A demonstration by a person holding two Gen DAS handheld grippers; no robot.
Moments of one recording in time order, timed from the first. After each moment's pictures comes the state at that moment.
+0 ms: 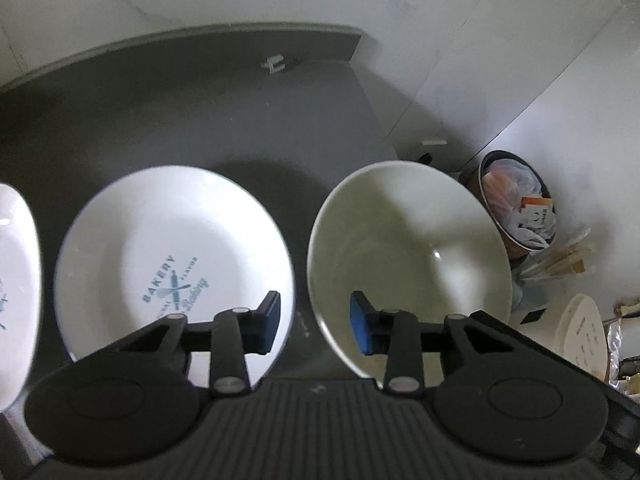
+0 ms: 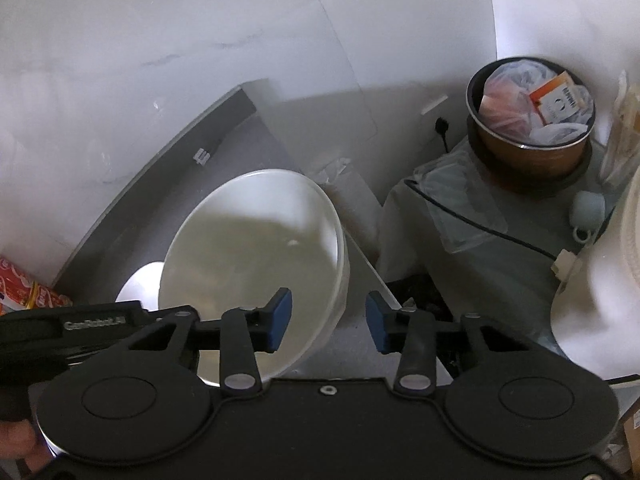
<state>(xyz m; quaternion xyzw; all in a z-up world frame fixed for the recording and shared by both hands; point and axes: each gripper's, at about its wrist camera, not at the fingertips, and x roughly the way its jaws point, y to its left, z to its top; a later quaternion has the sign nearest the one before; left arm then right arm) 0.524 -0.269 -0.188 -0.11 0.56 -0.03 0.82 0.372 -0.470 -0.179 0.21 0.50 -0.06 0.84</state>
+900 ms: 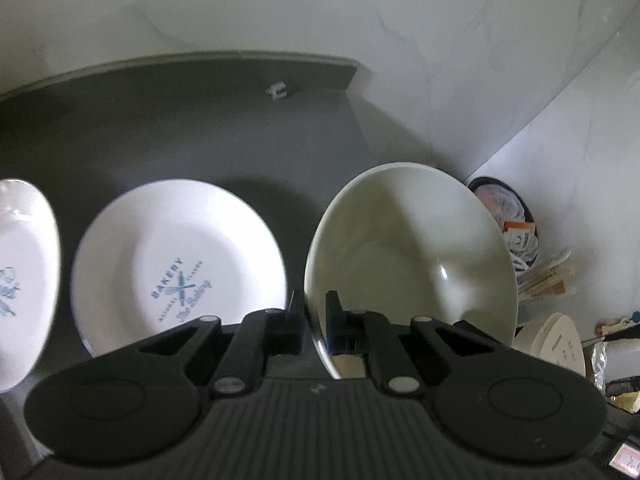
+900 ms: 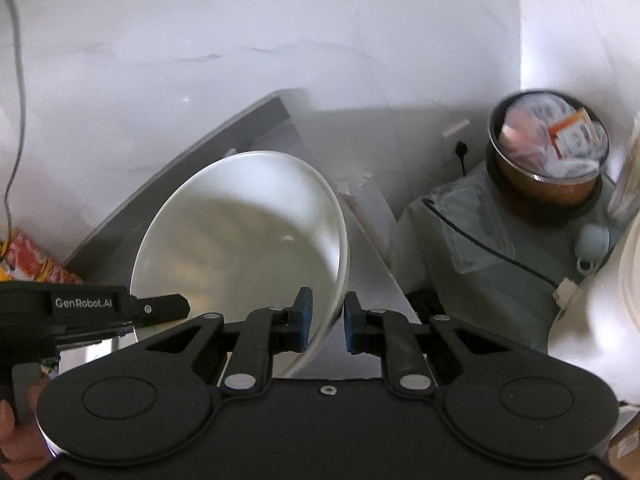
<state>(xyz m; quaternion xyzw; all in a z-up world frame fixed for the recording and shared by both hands) 0.505 -0.262 -0.149 -0.14 0.53 -0.02 0.84 0.370 -0.452 -0.148 0.17 0.49 -0.03 0.85</state>
